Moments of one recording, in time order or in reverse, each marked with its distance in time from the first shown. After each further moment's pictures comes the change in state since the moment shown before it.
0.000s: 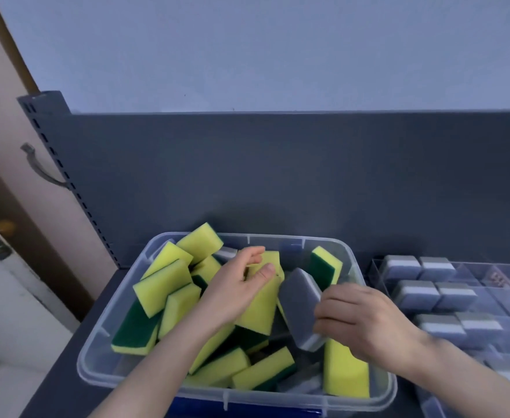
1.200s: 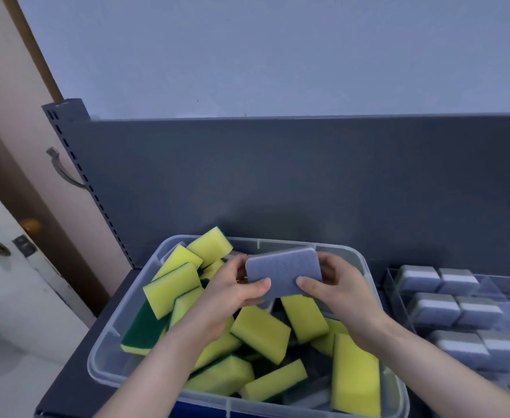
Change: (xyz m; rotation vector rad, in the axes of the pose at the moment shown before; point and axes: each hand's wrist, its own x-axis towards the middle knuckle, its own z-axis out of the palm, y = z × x) left_hand 0.001 0.000 -0.006 -0.495 -0.037 -0.200; right_hand 0.042 0.002 0.021 1.103 0.208 1.235
